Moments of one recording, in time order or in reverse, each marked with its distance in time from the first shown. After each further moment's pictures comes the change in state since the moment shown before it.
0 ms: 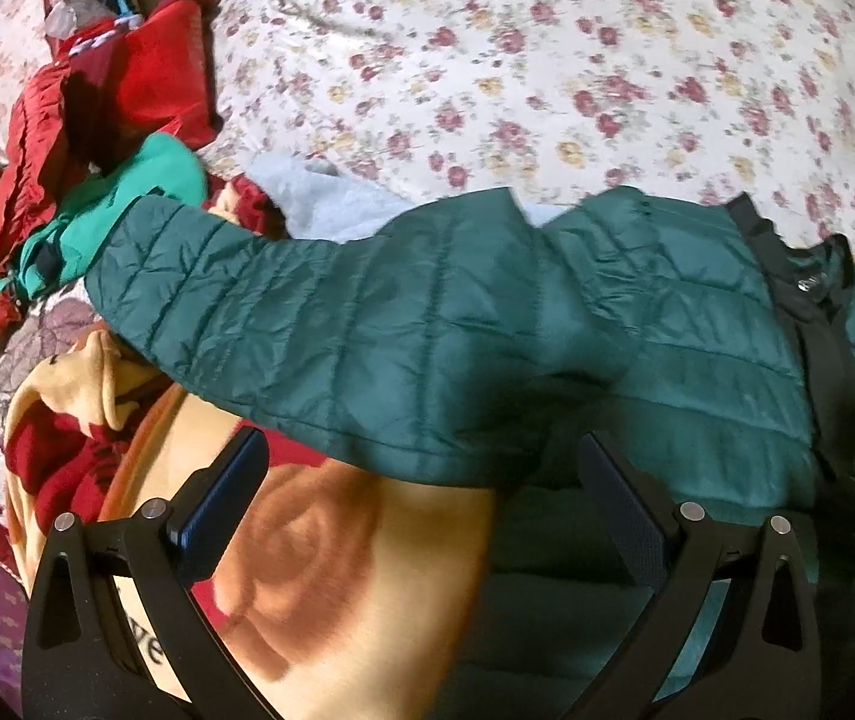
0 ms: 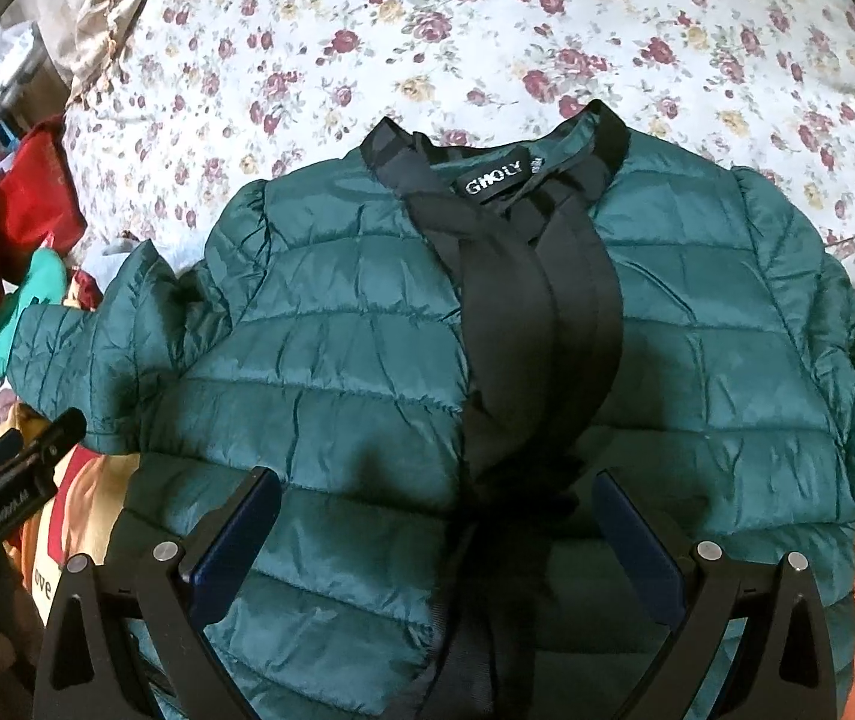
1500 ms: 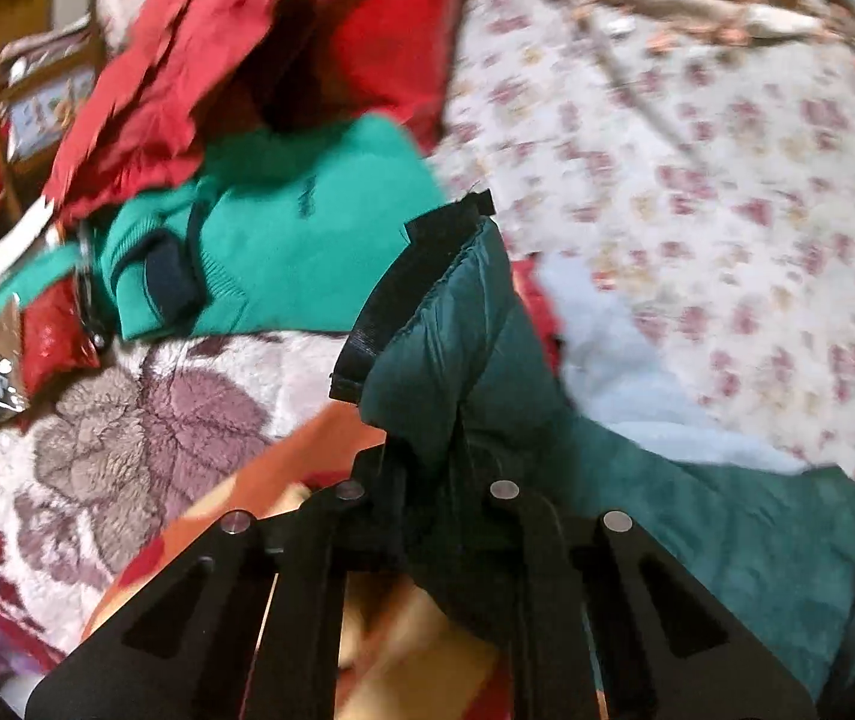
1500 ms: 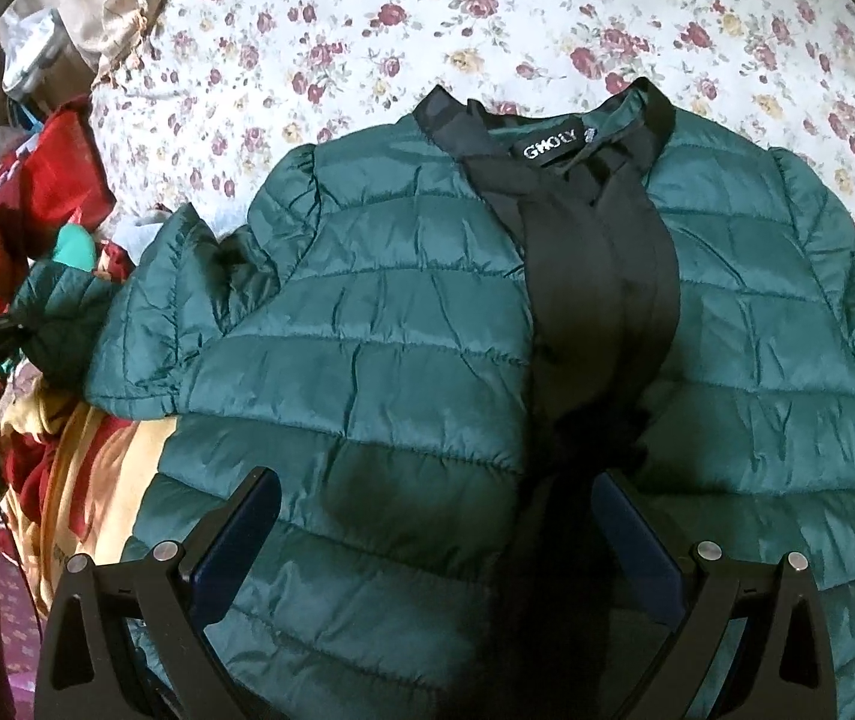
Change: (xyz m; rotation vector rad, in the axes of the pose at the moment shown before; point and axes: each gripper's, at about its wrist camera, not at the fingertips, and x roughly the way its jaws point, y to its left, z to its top) left arm 0.045 0.212 0.074 -0.339 -0.058 0.044; right arm 0.002 0.018 -0.016 -0.010 0.036 0.069
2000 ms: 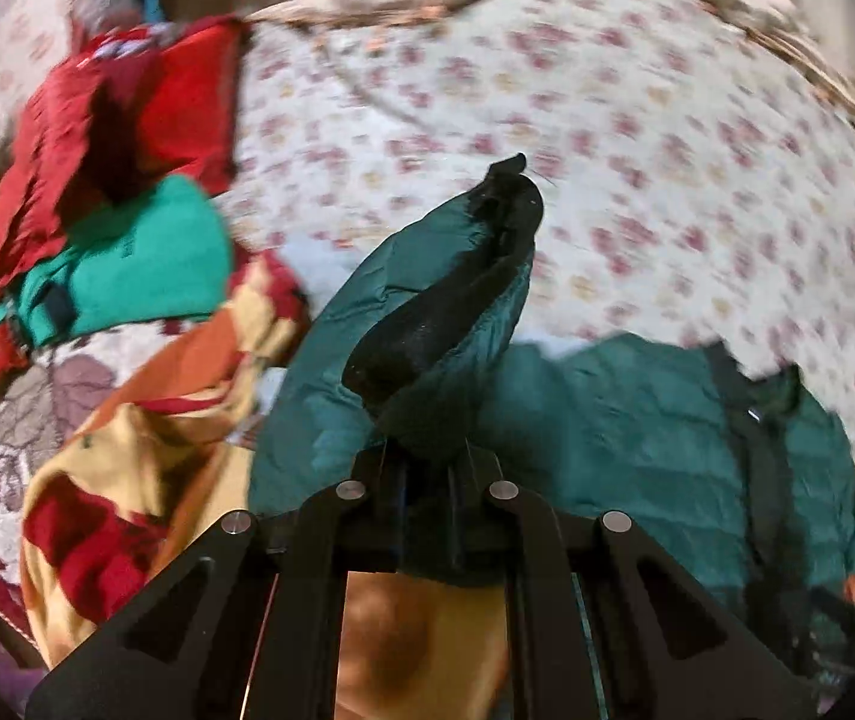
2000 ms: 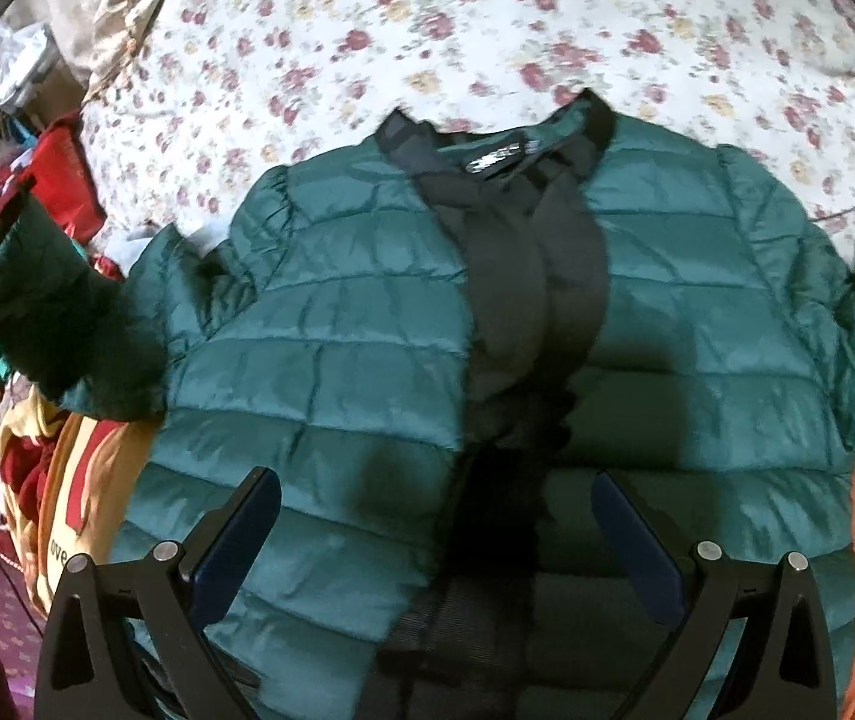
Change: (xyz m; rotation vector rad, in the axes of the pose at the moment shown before) left arm -0.101 -0.138 -0.074 0.251 -0.025 -0.222; right arm -0.025 -0.025 -0.007 0.027 -0.025 -0.038
